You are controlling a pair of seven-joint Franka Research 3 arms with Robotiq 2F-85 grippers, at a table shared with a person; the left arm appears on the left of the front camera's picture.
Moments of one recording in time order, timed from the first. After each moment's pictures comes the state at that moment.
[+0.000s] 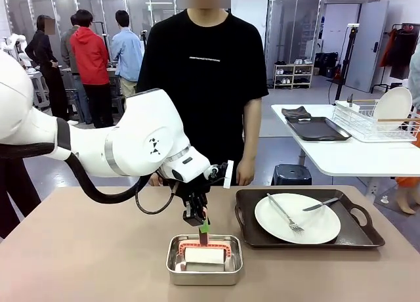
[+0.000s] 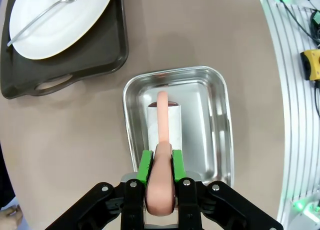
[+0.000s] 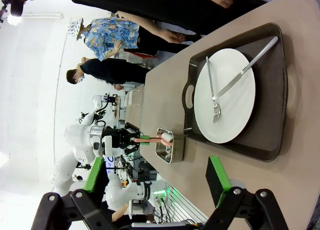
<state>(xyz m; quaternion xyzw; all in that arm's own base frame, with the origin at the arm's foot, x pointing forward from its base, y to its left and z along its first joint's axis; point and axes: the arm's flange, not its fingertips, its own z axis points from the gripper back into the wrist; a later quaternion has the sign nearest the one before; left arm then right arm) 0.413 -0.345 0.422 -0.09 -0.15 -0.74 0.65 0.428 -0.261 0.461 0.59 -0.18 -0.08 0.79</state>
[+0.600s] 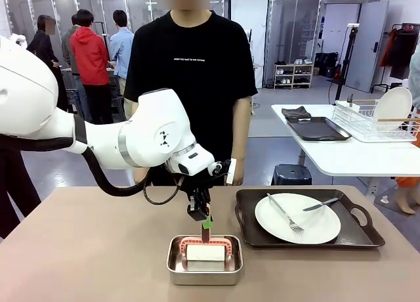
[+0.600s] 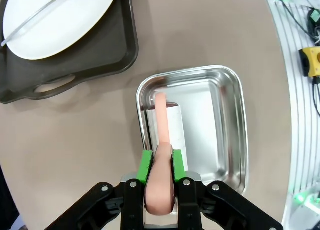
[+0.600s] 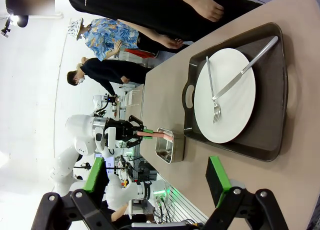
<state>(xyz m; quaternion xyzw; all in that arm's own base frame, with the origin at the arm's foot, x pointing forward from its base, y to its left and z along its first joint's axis) 0.447 -0.356 0.417 -0.10 -0.12 -0.75 0.64 0.428 -0.261 0.460 0.59 -0.18 -0.08 0.79</state>
